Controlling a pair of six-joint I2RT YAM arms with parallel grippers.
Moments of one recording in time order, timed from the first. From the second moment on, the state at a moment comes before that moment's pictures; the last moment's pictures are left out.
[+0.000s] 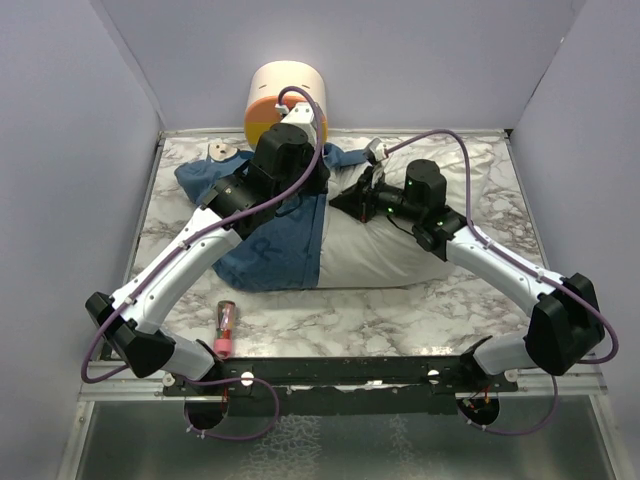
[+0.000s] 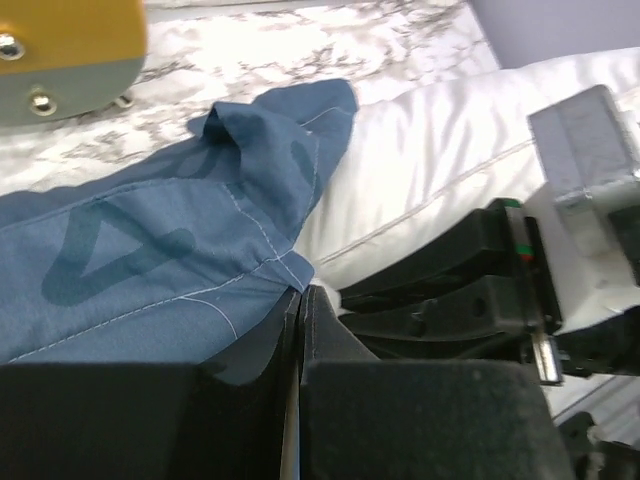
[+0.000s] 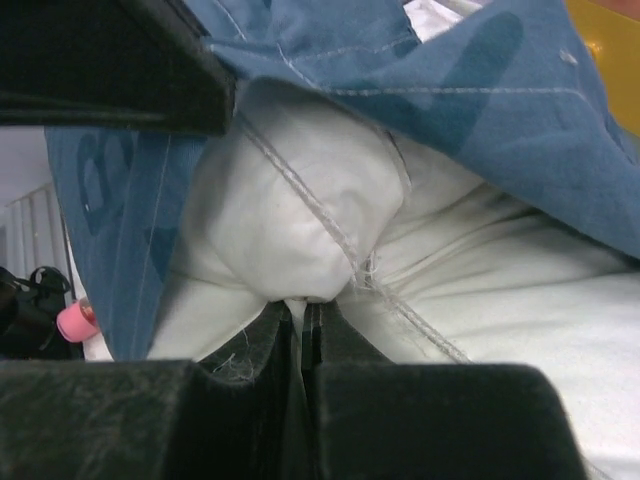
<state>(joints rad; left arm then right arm) -0.75 1.42 1.64 -0.65 -0.20 -0.43 0.58 1.40 1.02 0.24 -0.53 0.13</state>
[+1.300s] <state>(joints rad) -0.63 1.06 0.96 -0.07 0.09 -0.75 0.52 1.37 1.35 -0.53 -0.32 -0.12</state>
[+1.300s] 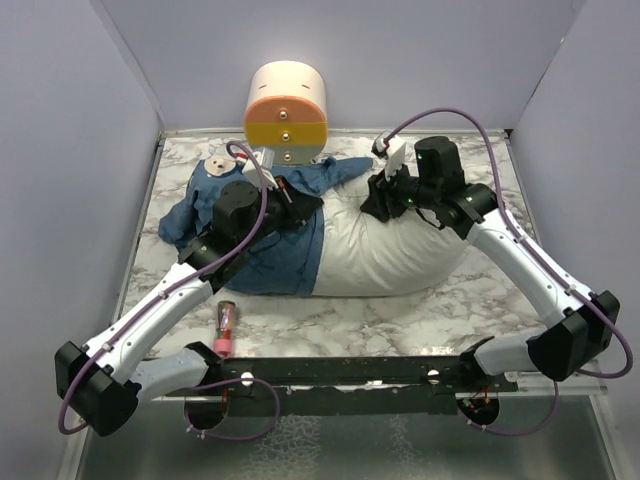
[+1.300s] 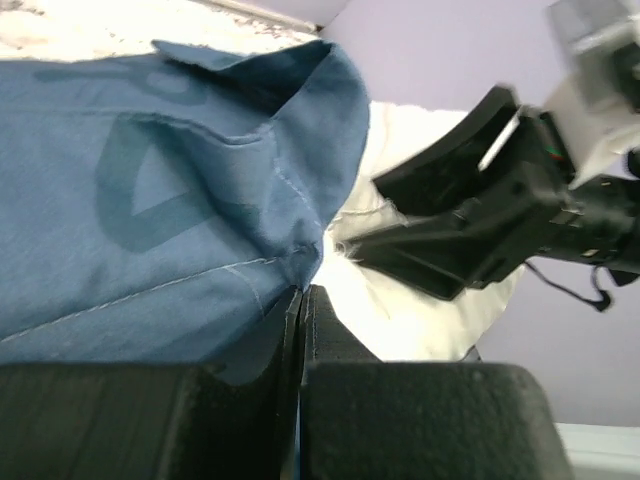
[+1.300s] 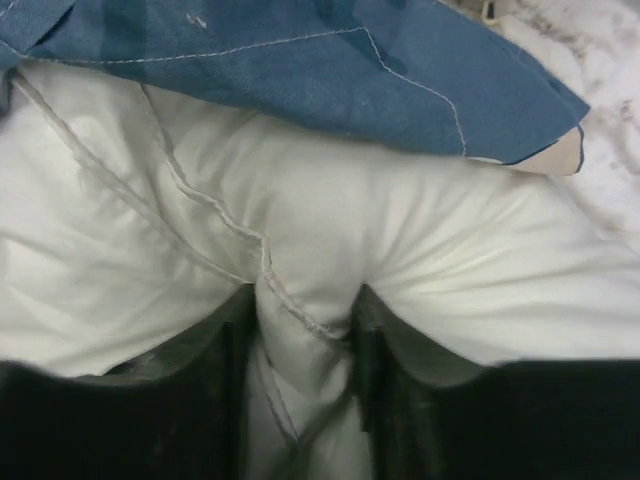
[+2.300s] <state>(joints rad) -0.62 1.23 1.15 -0.06 0.22 -0.65 0.49 1.13 1.02 -0.02 -0.43 -0.03</state>
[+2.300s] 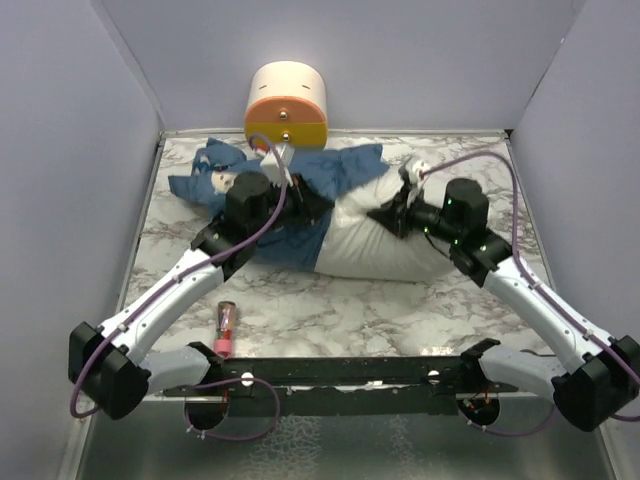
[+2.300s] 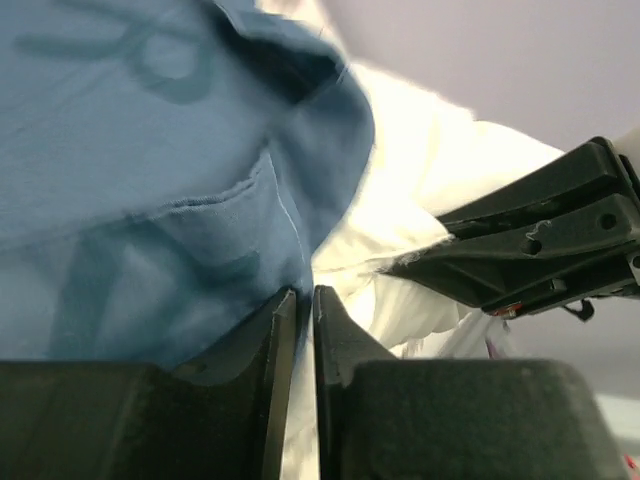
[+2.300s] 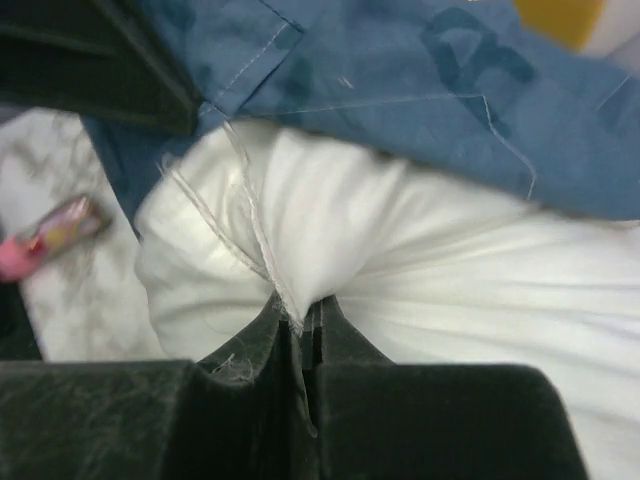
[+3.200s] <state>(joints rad) -0.70 1.43 1.69 -0.59 0.08 -0.43 0.53 0.92 0.63 0.09 -0.65 0.16</state>
